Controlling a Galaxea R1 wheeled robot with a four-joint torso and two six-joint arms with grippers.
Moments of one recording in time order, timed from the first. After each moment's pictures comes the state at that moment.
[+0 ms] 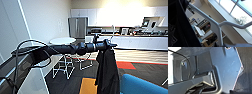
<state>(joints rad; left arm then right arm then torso) -0.08 2.81 -1.40 0.29 -0.04 -1.29 -1.57 3.07 -2.71 0.04 0.07 0.10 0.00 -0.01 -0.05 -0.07</state>
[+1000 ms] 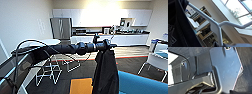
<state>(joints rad) -0.09 2.81 -1.39 0.29 -0.02 -1.29 -1.57 3.07 -2.71 0.04 0.07 0.10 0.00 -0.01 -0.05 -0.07</state>
